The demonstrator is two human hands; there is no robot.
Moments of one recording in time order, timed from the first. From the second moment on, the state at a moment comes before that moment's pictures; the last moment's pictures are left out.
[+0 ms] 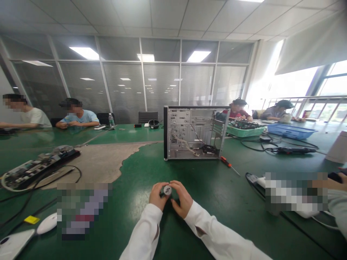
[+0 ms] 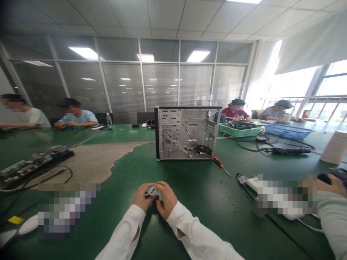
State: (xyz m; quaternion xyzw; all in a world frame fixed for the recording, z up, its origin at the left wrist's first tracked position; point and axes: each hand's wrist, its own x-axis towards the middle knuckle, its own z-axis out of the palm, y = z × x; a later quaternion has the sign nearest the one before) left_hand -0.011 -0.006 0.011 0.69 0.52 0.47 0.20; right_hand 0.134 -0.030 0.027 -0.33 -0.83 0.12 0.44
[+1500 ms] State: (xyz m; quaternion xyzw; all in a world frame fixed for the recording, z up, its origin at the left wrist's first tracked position) left_hand -0.006 0.005 -0.008 0.57 0.45 0.51 0.46; right_hand 0.132 -0.017 0.014 -0.35 -0.79 0.16 0.47
